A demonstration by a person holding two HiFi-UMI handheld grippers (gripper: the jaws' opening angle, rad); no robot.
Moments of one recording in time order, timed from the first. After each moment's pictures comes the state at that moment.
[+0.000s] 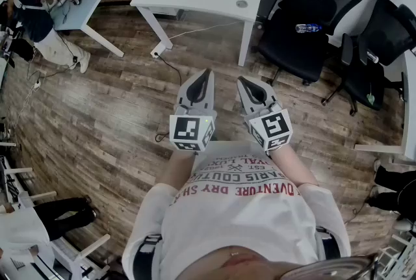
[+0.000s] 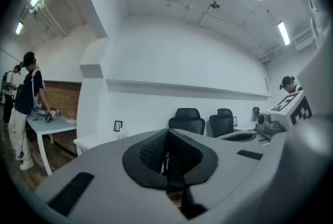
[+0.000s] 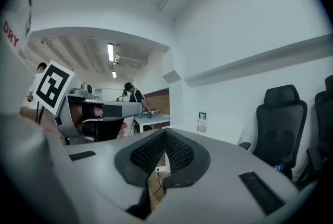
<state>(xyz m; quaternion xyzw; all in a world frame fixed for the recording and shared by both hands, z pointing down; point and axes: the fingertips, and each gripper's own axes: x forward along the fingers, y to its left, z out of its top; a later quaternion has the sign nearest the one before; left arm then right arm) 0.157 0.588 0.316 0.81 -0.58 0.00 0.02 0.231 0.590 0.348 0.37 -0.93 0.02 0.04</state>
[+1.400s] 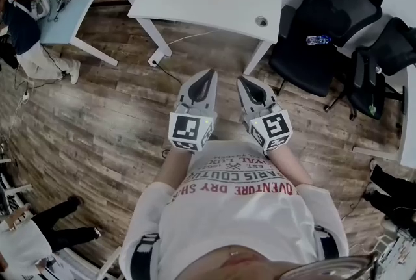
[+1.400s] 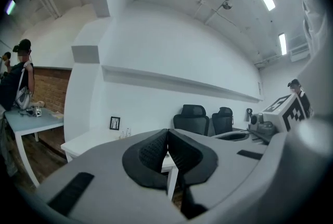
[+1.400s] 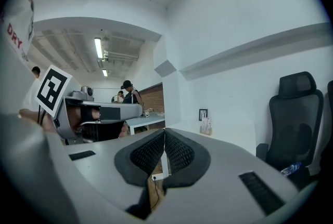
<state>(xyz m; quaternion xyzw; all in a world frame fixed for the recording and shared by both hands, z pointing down) 0.026 0.409 0.338 0.85 -0.52 0.01 0.05 0.092 0.414 0.370 0.40 -0.92 0.05 0.05</state>
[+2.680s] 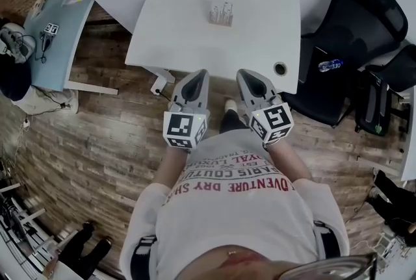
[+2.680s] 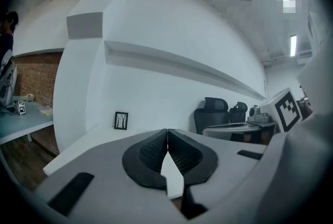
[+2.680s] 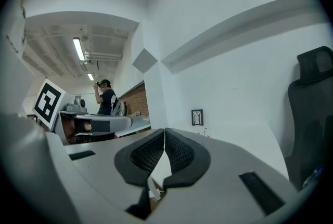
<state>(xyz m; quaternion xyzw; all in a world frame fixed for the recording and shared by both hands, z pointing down) -0.074 0.122 0.384 0.85 -0.51 0.05 0.09 0.015 0.118 0.395 0.43 -0.90 0.10 0.03</state>
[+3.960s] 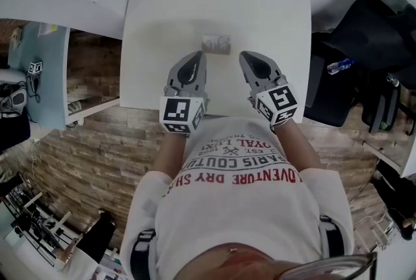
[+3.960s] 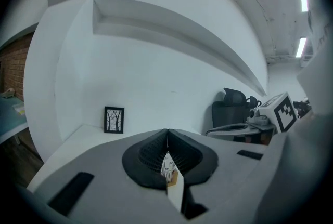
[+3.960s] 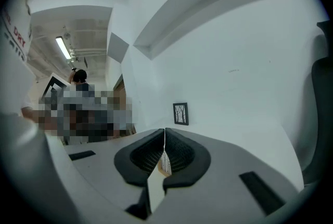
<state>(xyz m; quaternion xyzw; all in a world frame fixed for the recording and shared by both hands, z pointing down) -0.058 -0.140 0.421 0.86 -0.48 0.09 0.14 0.042 -0.133 0.446 0.43 -0.89 0.15 0.06</state>
